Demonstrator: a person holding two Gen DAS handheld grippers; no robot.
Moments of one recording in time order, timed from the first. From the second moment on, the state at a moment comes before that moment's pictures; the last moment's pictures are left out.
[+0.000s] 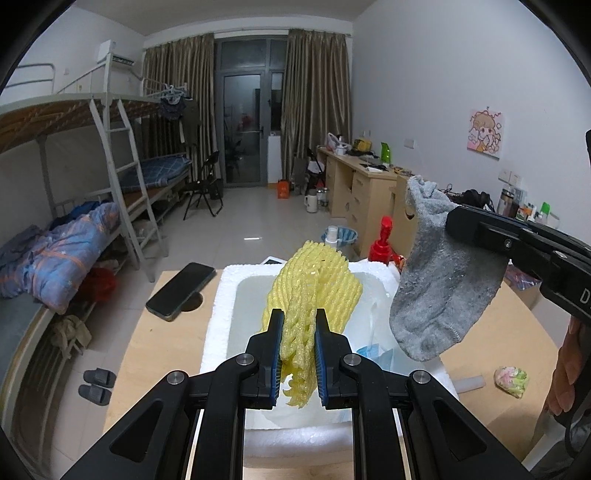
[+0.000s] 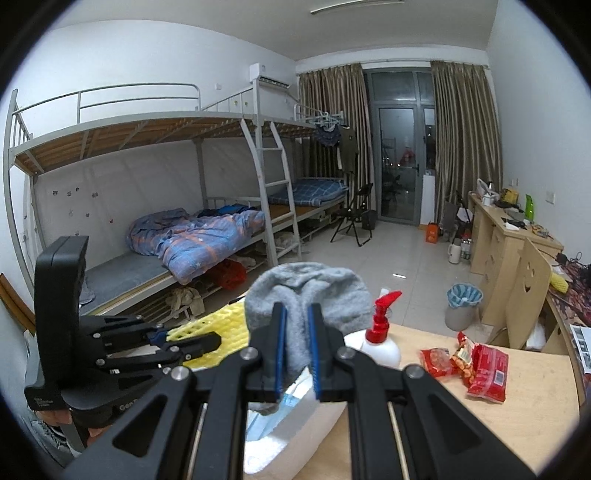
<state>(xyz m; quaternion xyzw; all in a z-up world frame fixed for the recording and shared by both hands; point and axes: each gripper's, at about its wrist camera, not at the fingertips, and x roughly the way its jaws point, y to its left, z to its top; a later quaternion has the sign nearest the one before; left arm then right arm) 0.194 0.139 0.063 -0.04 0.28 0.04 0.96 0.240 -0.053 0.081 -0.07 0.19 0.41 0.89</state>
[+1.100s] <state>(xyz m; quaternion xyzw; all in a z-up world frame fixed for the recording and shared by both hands) 0.139 0.162 0.061 -0.03 0.21 0.11 0.97 0.236 -0.043 0.082 -0.07 0.19 0.42 0.89</state>
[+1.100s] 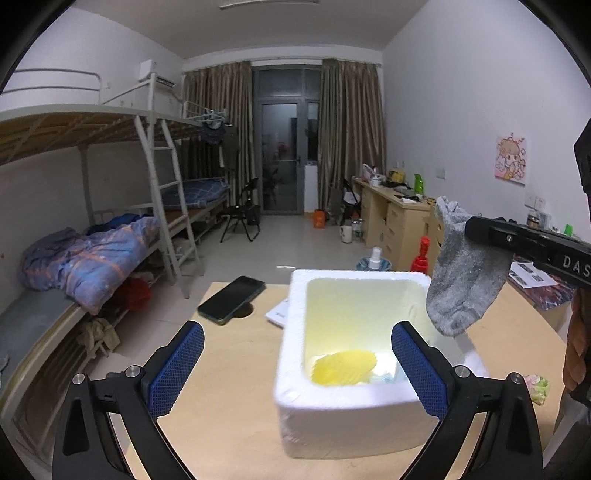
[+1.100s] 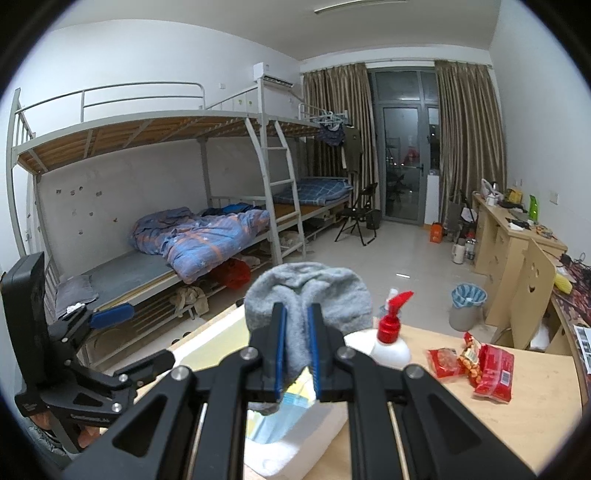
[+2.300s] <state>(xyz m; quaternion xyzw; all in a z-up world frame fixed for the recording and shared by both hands) 0.092 0.196 0.006 -0.09 0.25 0.13 0.96 0.252 0.008 0.053 -0.09 0.25 0.44 0.86</state>
